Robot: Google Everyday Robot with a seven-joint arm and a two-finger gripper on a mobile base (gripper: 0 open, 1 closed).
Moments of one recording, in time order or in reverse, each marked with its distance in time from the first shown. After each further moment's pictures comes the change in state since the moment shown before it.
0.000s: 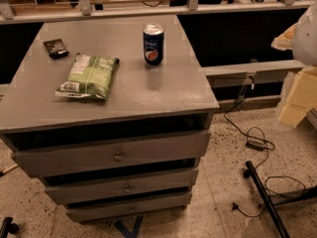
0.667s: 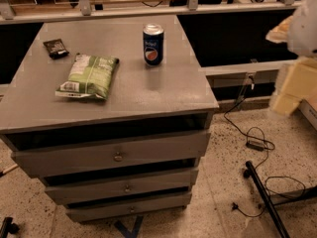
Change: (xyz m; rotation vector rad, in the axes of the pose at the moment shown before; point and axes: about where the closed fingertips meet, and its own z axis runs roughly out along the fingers) arm -0.013 -0.021 0.006 0.010 -0.035 -0.033
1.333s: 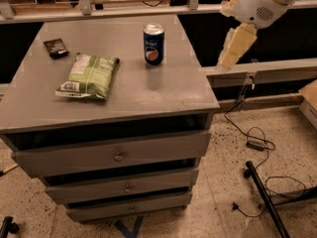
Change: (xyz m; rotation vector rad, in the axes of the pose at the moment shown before) arm -0.075 -0.120 0.058 0.024 -0.237 -0.056
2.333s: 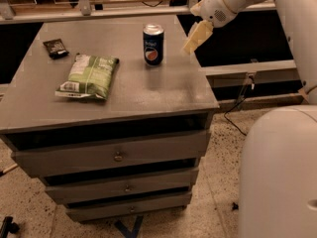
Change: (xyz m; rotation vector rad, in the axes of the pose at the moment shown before) arm -0.047 -0.098 0.105 -0.023 -0.264 0.068
